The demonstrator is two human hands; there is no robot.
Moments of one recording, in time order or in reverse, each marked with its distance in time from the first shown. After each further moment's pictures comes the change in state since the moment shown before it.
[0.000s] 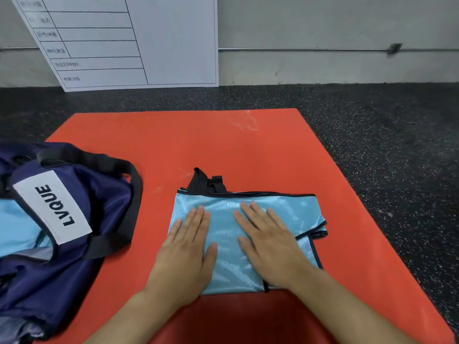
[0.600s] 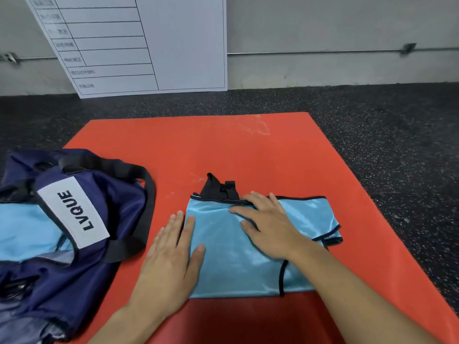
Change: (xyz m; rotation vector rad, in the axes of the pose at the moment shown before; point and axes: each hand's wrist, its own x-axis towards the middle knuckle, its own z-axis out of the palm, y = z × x) left_hand -0.018 -0.038 -0.020 -0.062 -0.037 -0.177; right_hand 0.059 0.002 -0.011 0.220 -0.031 -0.016
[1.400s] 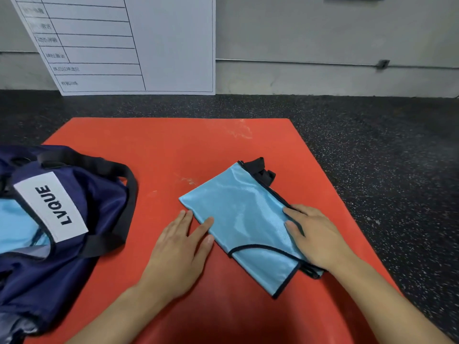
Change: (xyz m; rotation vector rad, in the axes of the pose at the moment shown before) left_hand 0.017 0.049 -0.007 -0.112 -0.082 0.056; right_hand -0.086 0.076 -0.051 -0.129 0.073 0.322
